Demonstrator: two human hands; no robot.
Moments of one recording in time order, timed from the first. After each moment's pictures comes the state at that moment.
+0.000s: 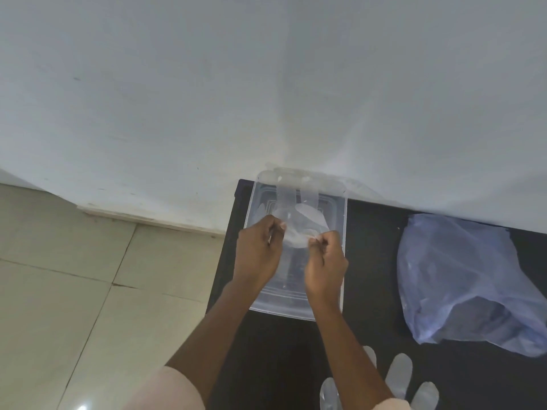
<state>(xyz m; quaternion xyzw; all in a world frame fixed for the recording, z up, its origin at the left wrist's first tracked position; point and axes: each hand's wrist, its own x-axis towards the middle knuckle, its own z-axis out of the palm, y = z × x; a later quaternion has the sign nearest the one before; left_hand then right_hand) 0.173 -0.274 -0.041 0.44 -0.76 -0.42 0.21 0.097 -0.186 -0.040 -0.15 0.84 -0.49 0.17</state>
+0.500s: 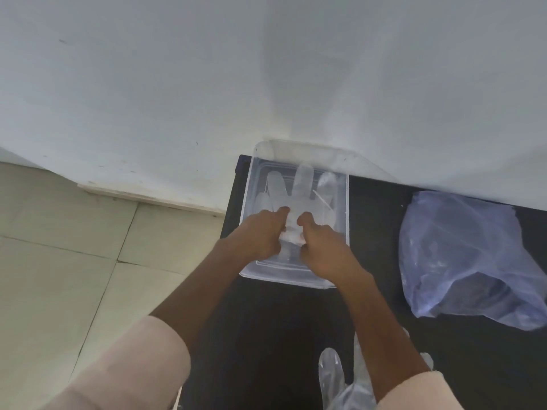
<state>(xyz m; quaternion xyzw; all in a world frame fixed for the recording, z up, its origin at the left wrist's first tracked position) 0.178 -0.291 -0.036 0.28 -0.87 -0.35 -0.21 0.079 -0.177 -0.005 -0.47 0.81 -0.06 0.36</state>
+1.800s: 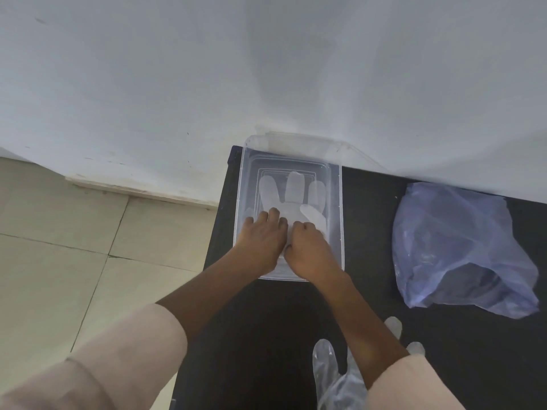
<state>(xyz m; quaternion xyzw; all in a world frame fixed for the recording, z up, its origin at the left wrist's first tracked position) 0.178 -0.256 -0.053 0.22 -0.94 -0.07 -0.27 0.100 -0.179 -0.024 -0.38 0.84 -0.03 0.39</state>
